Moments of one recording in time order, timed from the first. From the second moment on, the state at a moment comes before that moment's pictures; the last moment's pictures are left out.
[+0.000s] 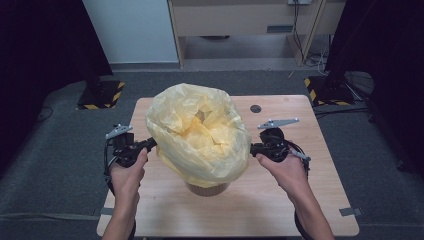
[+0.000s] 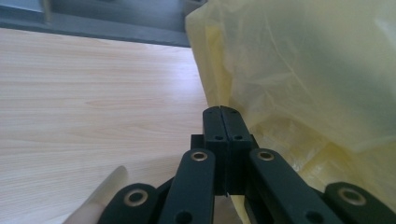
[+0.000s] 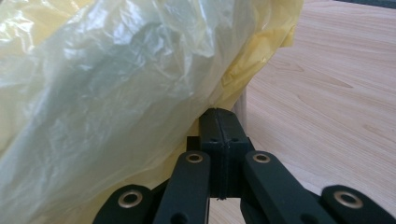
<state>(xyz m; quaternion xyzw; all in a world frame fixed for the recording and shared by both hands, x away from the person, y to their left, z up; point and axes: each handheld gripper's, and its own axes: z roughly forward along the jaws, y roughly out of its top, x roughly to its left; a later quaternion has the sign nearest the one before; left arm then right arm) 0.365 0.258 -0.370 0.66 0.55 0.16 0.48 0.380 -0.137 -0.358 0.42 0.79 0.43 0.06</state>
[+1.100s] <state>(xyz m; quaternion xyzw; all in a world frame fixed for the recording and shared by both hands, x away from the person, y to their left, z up) 0.384 0.233 -0.420 0.70 0.57 0.20 0.38 0.397 -0.129 -0.424 0.47 0.81 0.36 0.05</state>
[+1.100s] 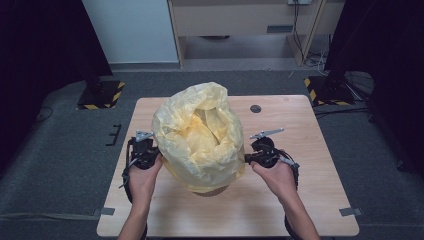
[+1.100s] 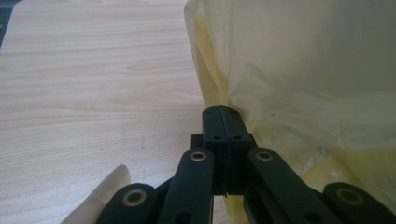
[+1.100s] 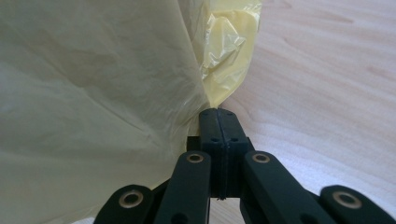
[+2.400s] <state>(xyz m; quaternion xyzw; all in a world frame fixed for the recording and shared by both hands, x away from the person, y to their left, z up) 0.388 0.242 -0.463 0.72 0.59 0.19 0.31 0.388 -0.139 -0.477 0.50 0.80 0.32 0.01</state>
